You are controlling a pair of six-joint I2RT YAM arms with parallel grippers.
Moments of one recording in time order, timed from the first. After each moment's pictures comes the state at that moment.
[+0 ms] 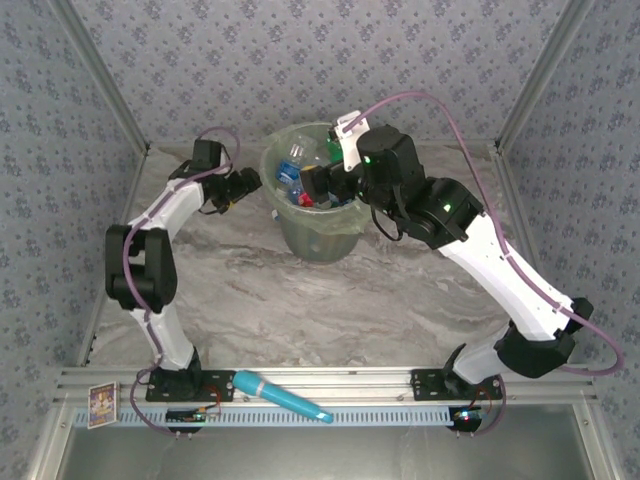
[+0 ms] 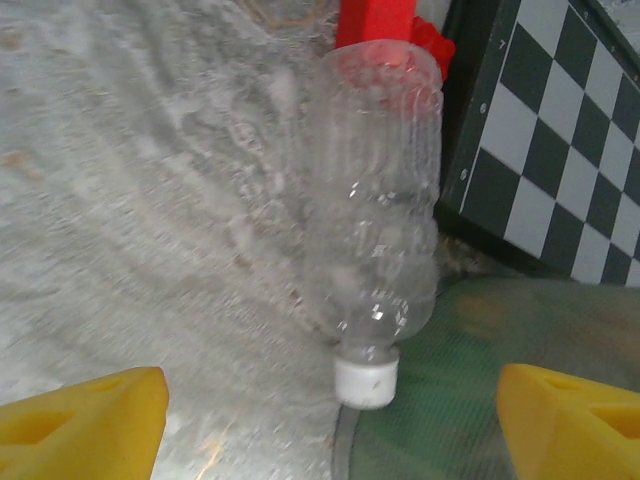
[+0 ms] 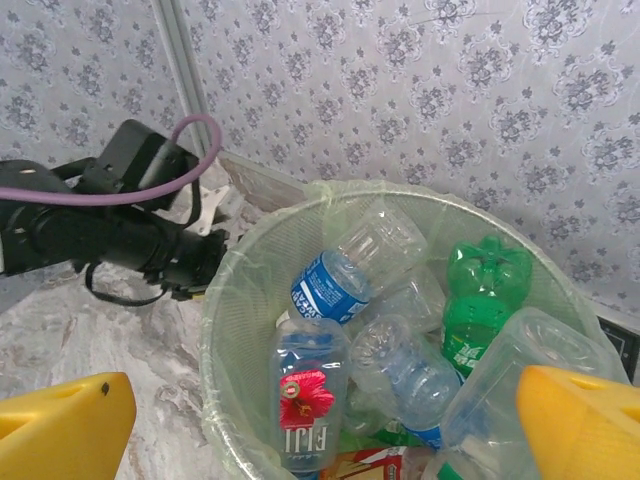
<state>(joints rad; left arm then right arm) -0.15 1.86 1.45 -0.53 0.28 -0.65 0.88 1.45 1.88 -0.80 0.29 0.12</state>
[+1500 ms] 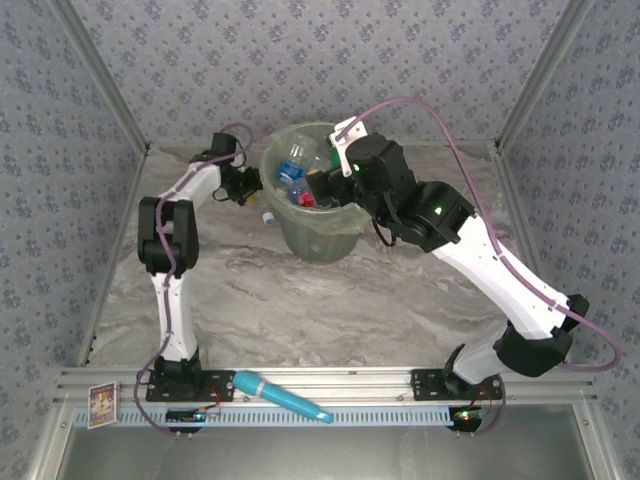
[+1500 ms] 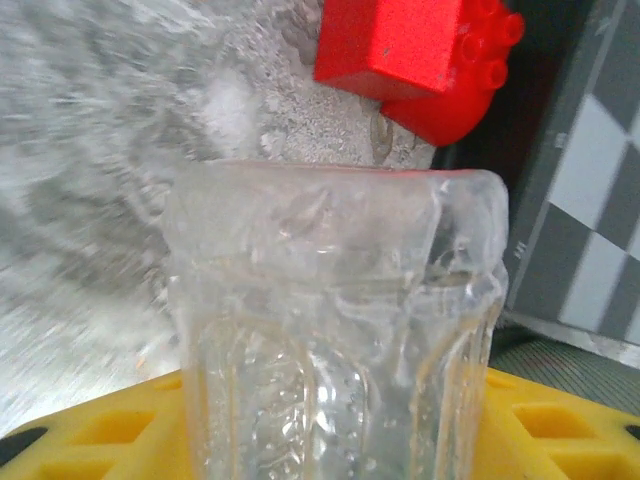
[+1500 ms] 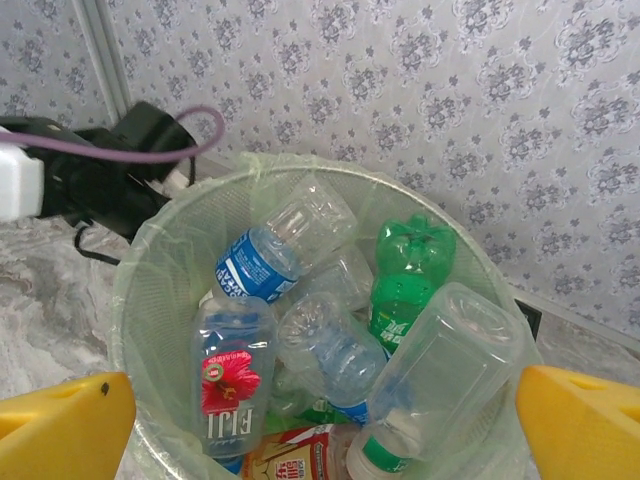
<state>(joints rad) -0.14 2.17 1.76 -0.65 0.39 -0.63 0.90 1.46 1.85 -0.83 0.45 0.06</state>
